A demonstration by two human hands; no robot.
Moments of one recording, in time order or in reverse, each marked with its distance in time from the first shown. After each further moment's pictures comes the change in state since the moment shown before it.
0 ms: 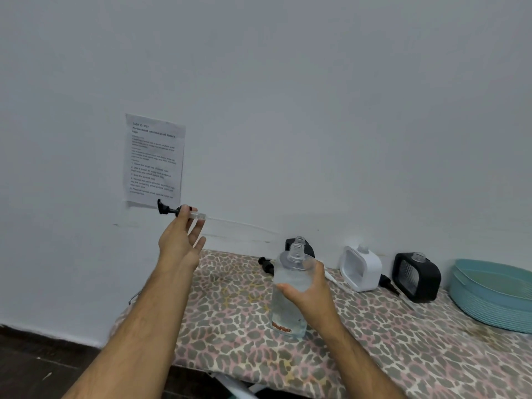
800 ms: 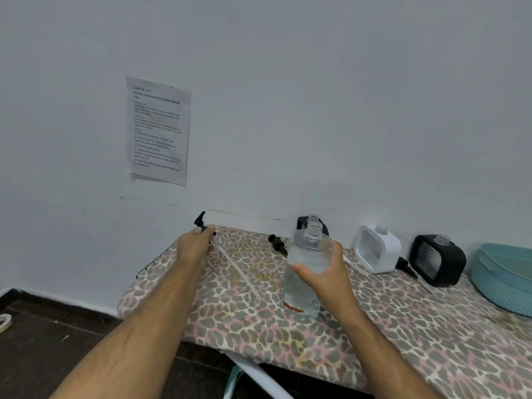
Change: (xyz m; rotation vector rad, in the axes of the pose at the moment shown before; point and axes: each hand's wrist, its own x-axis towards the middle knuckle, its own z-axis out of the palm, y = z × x) left_hand 0.071 -0.080 -0.065 0.641 0.188 -0.094; right_hand -0.003 0.003 0.002 0.036 0.011 -0.019
